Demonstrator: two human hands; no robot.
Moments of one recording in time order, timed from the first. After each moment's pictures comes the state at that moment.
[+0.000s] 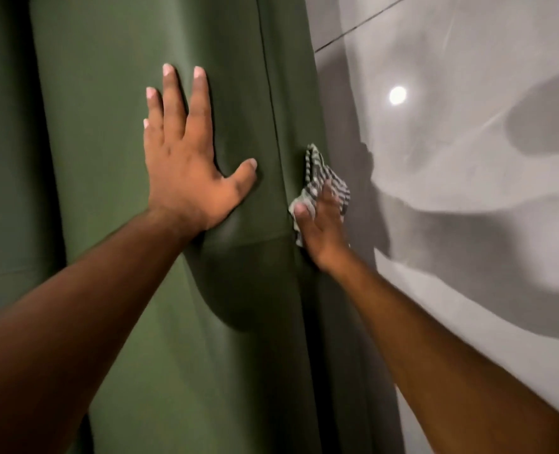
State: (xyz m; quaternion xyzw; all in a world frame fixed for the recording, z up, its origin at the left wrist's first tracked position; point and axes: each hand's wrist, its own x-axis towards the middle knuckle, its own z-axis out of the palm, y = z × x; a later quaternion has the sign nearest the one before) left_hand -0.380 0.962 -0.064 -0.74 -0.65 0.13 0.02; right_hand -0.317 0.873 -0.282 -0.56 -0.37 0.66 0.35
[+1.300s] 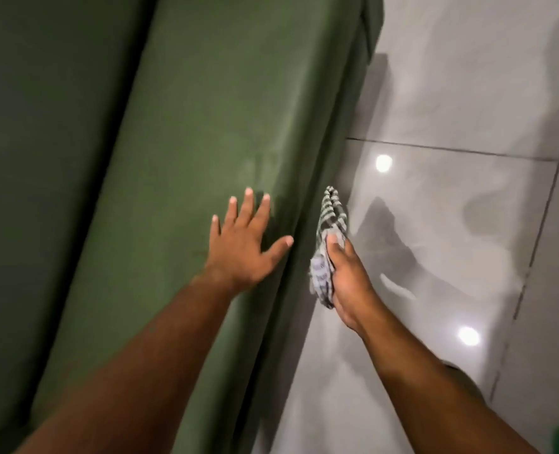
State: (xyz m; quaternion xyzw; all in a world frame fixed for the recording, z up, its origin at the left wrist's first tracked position) left_hand -0.338 0.901 0.020 -0.57 -0.79 0.16 -0.16; right_hand -0.167 0.908 -0.068 -0.45 -0.21 0.83 0.26
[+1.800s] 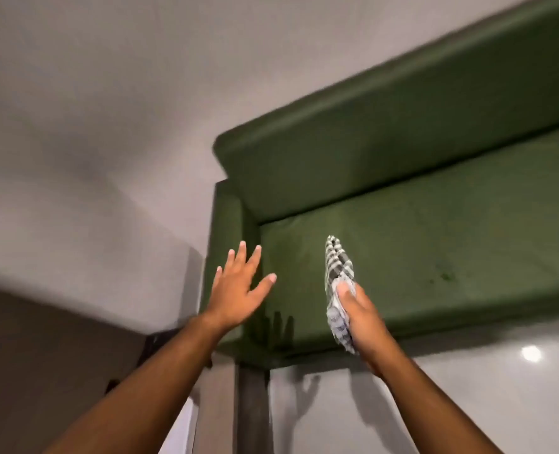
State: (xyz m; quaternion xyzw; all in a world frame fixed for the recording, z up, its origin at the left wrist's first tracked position) left_hand -0.312 0.435 0.385 -0.07 -0.99 -0.10 -0.11; right_hand -0.225 0.645 0.327 -0.15 -0.53 0.83 -0.10
